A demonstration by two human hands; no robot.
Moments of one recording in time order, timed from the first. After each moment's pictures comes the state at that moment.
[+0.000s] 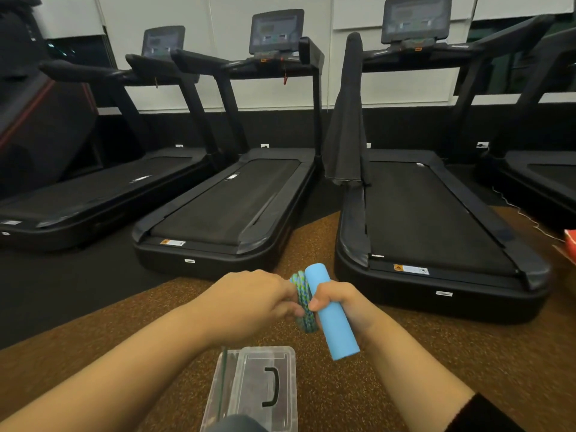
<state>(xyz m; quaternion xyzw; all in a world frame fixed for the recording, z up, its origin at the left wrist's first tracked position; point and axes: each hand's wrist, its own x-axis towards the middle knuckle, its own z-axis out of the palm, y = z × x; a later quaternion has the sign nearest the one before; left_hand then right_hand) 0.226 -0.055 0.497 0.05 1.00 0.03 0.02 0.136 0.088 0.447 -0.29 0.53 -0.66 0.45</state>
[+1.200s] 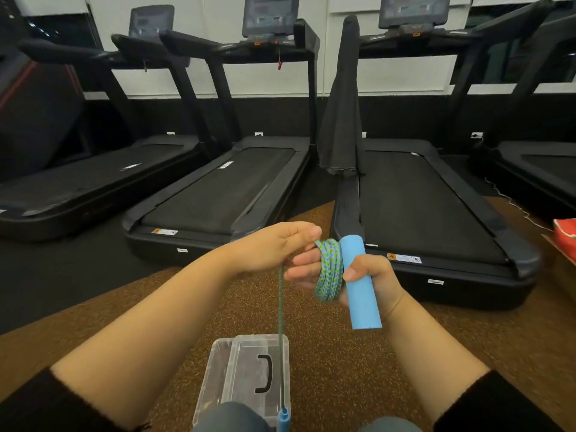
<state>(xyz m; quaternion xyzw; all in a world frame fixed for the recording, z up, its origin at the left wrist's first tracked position) 0.157 -0.061 0.488 0.13 0.85 0.50 0.02 0.092 0.097 0.435 -0.40 0.34 -0.73 0.45</state>
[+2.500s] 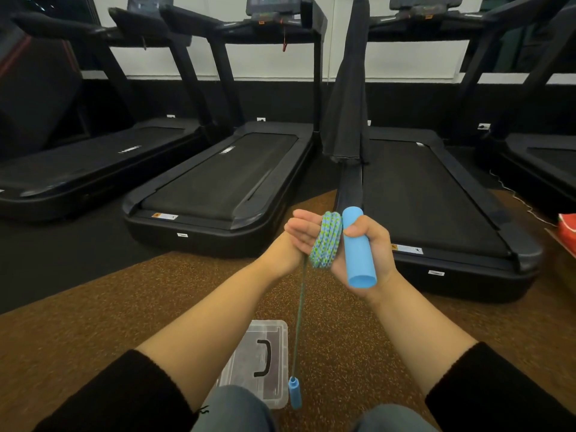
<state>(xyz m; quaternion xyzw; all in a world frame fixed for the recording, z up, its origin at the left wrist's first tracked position) 0.127 -0.050 0.424 0.01 0.87 0.48 -0.13 0.092 0.076 0.442 -0.33 0.26 -0.80 0.42</state>
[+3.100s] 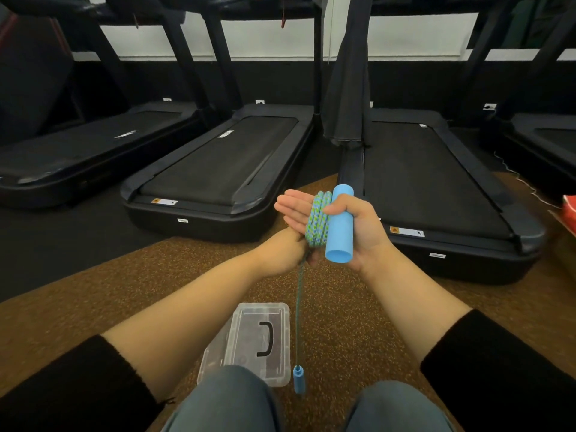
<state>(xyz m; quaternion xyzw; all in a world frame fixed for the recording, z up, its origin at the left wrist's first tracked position) 0.144 -0.051 0.427 0.03 0.92 0.39 -0.02 0.086 0.064 0.440 -0.27 0.33 -0.80 0.42</state>
